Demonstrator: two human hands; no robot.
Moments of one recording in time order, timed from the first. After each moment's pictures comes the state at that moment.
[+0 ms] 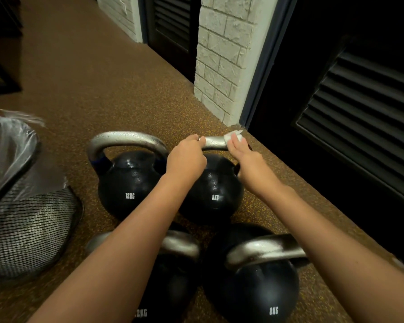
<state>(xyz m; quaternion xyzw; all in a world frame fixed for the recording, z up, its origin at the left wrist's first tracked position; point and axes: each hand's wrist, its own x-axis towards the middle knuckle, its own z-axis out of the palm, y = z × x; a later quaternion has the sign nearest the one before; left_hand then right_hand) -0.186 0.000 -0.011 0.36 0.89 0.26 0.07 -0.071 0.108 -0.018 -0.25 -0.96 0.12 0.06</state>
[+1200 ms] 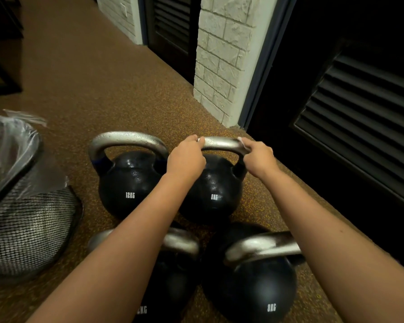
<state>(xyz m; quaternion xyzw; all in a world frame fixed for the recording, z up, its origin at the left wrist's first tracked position) -0.182 -0.004 -0.007 0.39 0.89 0.24 0.07 -0.083 0.128 -0.009 -0.42 -0.85 0.29 0.13</state>
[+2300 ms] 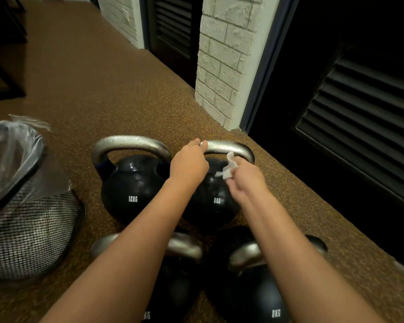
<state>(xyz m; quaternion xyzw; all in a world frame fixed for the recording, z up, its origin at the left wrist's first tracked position) -0.184 -0.004 -0.008 0.39 0.89 0.23 0.07 -0.090 0.058 -0.004 -0.47 -0.61 0.59 0.23</state>
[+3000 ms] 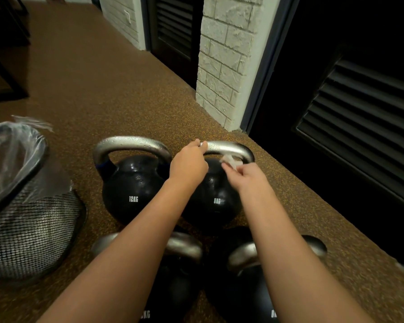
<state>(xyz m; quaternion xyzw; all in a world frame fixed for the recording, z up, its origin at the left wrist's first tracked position) -0.181 -0.006 -0.007 0.39 0.89 0.24 0.07 -0.074 0.070 -0.008 -0.46 -0.77 0.41 0.12</state>
